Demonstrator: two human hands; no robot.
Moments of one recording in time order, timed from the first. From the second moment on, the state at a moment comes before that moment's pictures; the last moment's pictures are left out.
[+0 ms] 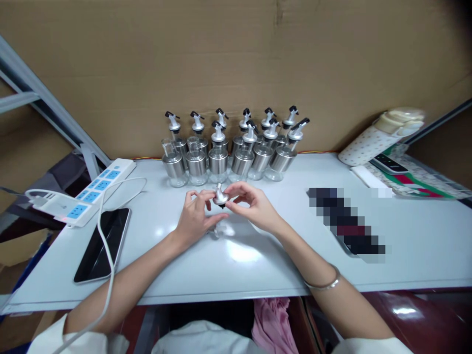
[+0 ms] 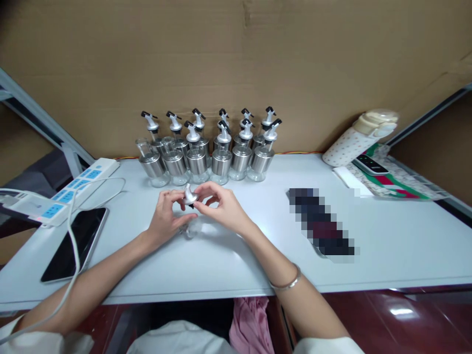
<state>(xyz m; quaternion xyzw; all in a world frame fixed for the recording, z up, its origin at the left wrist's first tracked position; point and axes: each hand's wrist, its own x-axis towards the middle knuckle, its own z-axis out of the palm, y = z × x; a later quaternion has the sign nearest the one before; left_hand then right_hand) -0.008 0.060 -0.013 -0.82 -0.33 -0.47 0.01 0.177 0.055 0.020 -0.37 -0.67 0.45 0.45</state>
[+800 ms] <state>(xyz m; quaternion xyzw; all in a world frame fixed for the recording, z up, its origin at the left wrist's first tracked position) -0.016 0.064 -0.006 -0.83 -0.35 -0.43 0.06 0.179 0.058 0.022 -0.38 -0.60 0.53 0.46</state>
